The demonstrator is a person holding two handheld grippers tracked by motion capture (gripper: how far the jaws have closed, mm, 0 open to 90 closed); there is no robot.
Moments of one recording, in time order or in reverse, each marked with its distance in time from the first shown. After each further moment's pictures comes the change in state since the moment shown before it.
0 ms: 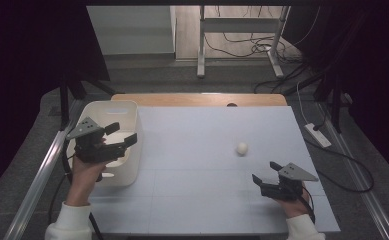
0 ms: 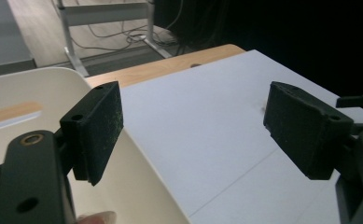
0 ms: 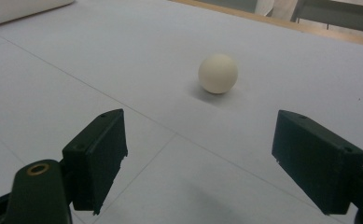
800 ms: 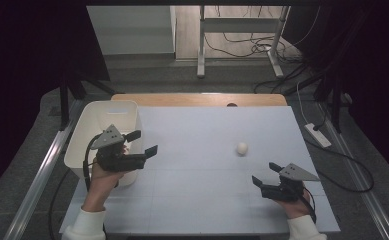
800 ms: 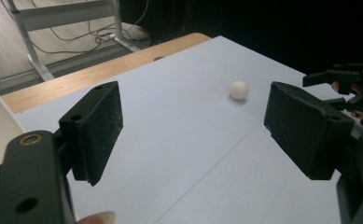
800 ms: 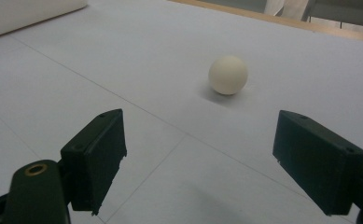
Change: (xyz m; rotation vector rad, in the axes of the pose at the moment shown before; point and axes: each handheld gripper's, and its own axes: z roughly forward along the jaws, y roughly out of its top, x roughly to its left) left arm -0.038 -0.009 0.027 0.037 -0.107 0.100; right arm 0.001 0.002 -0.003 -0.002 0.039 0.013
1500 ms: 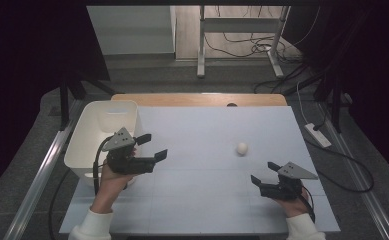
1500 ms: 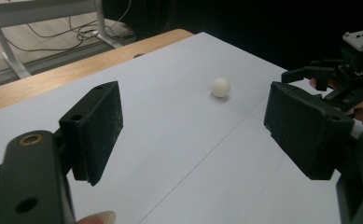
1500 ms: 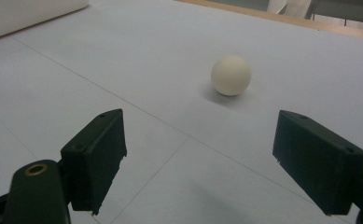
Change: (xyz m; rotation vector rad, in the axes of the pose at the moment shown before) left arm -0.012 0.000 0.014 0.005 -0.057 -0.003; right arm 0.000 0.001 0.005 0.003 0.012 0.012
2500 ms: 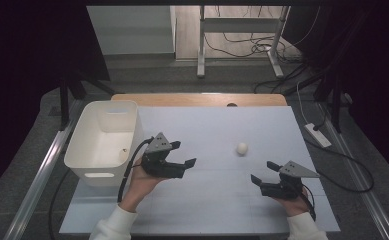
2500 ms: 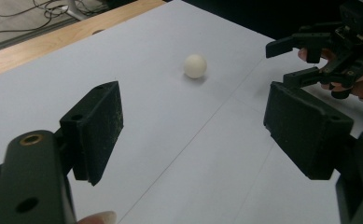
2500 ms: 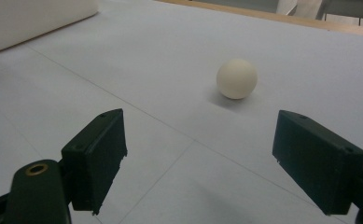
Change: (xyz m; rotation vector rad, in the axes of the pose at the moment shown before) left arm -0.032 0.001 0.075 0.129 -0.051 0.060; right arm -0.005 0.000 0.001 -0.010 0.050 0.019
